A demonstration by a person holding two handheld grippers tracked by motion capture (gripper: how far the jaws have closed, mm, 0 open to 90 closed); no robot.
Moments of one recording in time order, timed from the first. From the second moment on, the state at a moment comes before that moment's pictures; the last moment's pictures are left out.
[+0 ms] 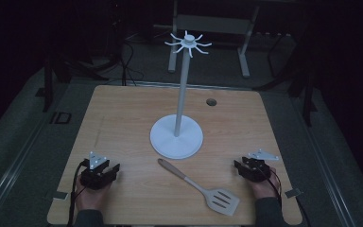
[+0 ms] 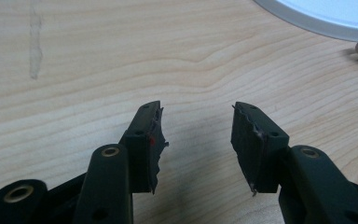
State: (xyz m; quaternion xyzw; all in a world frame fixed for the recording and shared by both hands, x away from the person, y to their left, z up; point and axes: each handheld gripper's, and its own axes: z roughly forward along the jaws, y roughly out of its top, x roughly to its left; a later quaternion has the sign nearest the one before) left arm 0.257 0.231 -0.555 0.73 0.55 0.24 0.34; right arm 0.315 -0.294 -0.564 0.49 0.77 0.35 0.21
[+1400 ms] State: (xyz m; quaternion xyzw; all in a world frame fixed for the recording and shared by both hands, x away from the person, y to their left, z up) left arm 0.249 0.234 -0.547 0.72 0.54 0.25 0.35; right arm 0.297 -0.204 -0.487 0.35 0.85 0.35 0.19
